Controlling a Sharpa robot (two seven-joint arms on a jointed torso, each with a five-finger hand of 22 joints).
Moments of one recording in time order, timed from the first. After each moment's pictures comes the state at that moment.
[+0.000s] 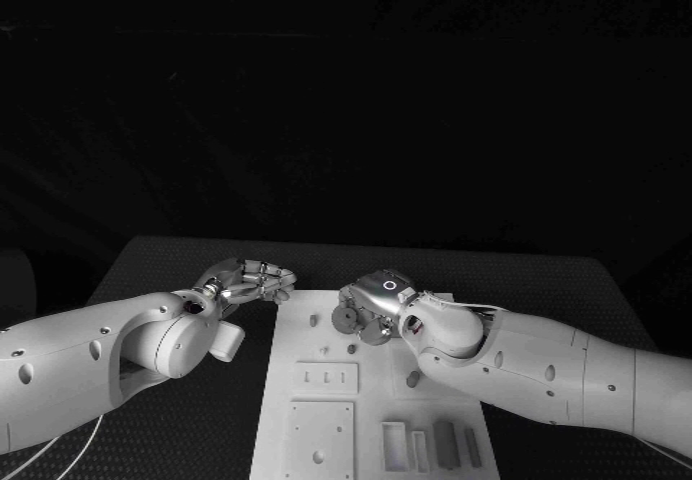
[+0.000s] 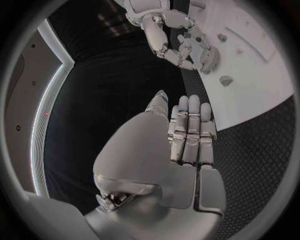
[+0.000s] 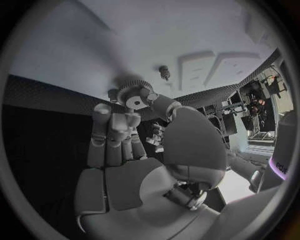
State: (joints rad) left arm 1.37 -0.86 -0.16 1.47 -0.13 -0.32 0.15; left_hand 1.60 -0.05 0.00 0.29 0.14 0.82 0.17 0.32 0.48 1.17 0.11 0.19 0.17 0.95 0.08 0.53 0.57 0.04 0.68 -0.01 0.55 1.23; right arm 1.24 -0.53 -0.10 1.32 -1.90 -0.39 -0.22; right_hand 1.12 -0.26 0.81 -0.12 0.04 0.86 0.07 0.41 0.55 1.07 -0.04 1.22 0.82 1.28 -0.14 1.25 1.00 0.25 1.15 -0.05 0.96 1.31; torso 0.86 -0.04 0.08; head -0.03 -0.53
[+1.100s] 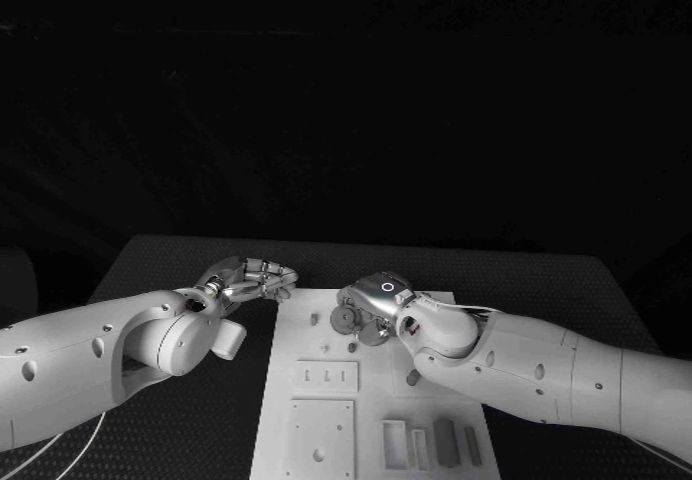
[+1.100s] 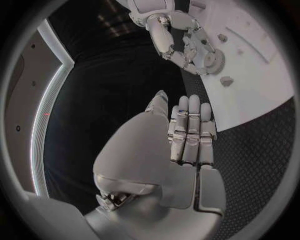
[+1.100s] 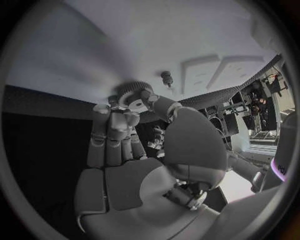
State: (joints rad) left arm 1.37 -0.86 -0.16 1.47 -0.13 -0.32 0.15; left_hand 1.60 -0.05 0.00 0.29 0.14 0.82 0.17 0.32 0.48 1.17 0.11 0.19 0.17 0.95 0.08 0.53 0.57 0.04 0.68 -0.01 0.55 1.23; right arm 1.23 -0.50 -0.12 1.27 -1.88 -0.40 -0.22; right_hand 1.13 -0.29 0.82 -0.13 0.05 0.80 0.14 0.22 0.51 1.03 0.01 1.21 0.81 1.28 -0.09 1.24 1.01 0.24 1.15 -0.04 0.96 1.31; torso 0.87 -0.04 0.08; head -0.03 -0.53
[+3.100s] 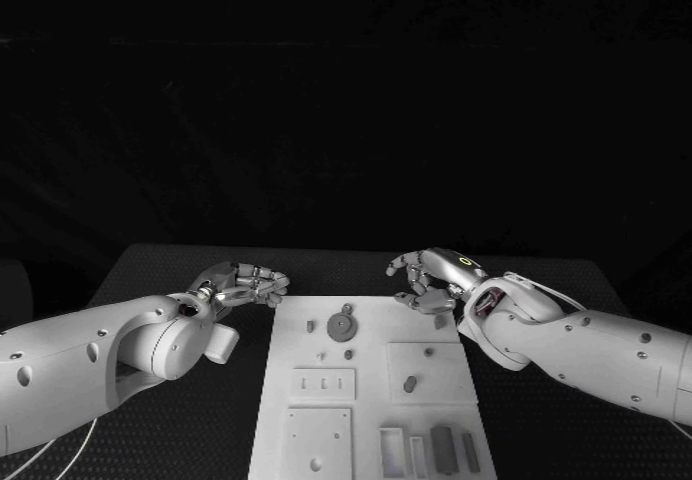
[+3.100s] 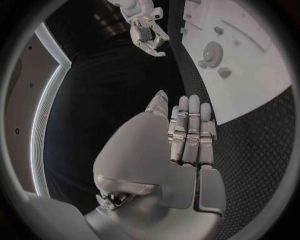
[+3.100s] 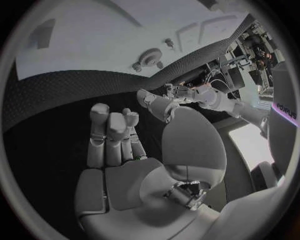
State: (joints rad) left arm 1.37 -0.87 -0.16 1.44 -0.13 -0.32 0.14; left_hand 1.60 -0.05 0.00 0.29 0.14 0.82 0.18 0.31 0.49 1.17 0.11 0.18 0.18 0.95 0.08 0.53 0.58 0.04 0.68 -0.01 0.55 1.23; right arm 1.28 -0.76 -0.06 1.37 -1.37 -0.51 0.07; right_hand 1.12 -0.29 0.82 -0.13 0.05 0.83 0.10 0.27 0.51 1.04 0.01 1.23 0.81 1.29 -0.09 1.23 1.04 0.22 1.17 -0.04 0.96 1.31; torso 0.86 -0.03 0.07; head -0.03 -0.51
